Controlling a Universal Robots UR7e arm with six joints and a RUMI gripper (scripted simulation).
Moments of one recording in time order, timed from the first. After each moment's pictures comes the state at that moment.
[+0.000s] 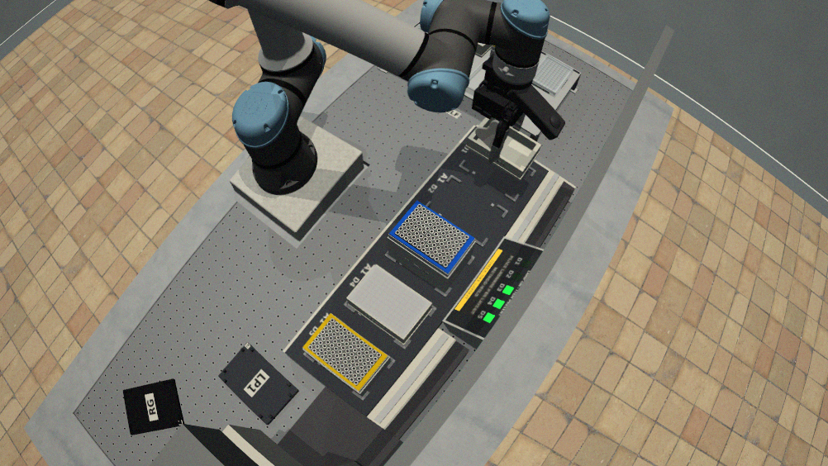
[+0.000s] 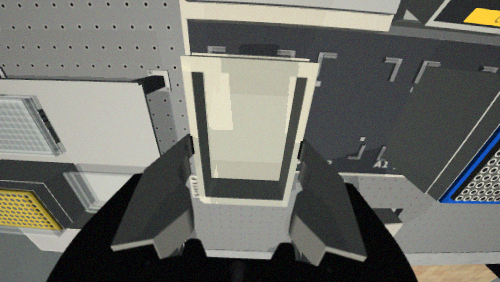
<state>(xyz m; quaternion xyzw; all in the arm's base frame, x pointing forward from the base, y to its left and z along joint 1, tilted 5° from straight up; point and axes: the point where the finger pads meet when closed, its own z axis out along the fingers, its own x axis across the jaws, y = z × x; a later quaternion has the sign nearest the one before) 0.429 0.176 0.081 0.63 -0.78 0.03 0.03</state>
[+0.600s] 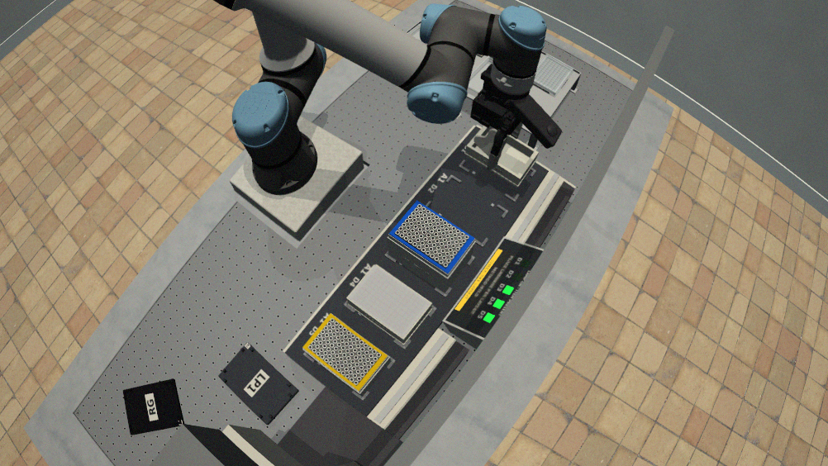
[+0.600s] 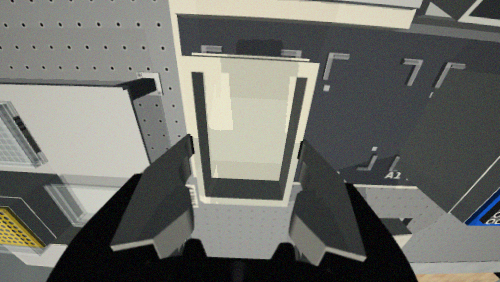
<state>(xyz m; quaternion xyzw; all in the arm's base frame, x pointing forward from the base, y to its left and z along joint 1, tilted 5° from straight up) 0.429 0.173 0.054 0.63 -0.78 0.03 0.03</state>
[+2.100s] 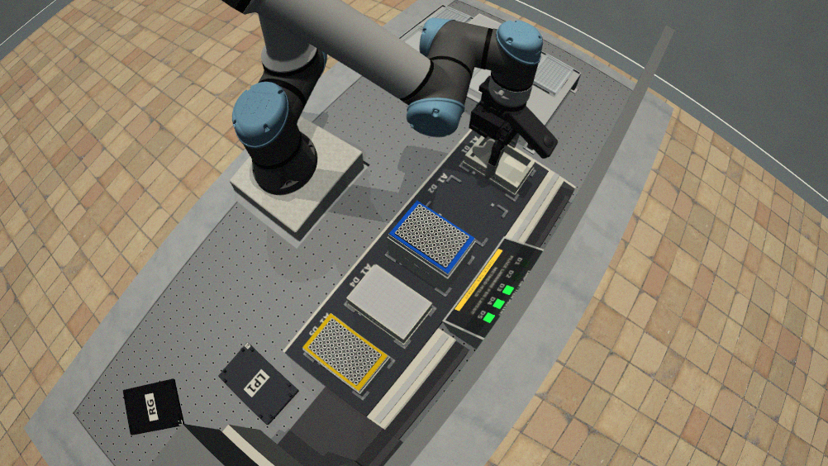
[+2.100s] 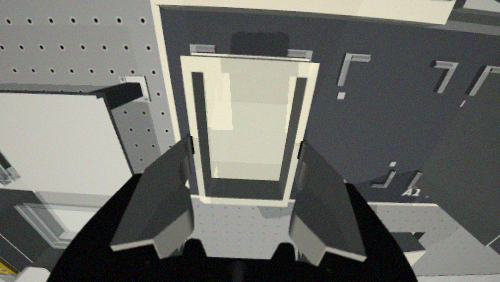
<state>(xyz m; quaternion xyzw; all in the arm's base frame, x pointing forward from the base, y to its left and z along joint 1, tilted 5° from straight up) 0.429 0.171 0.021 0.63 -0.78 0.03 0.03</state>
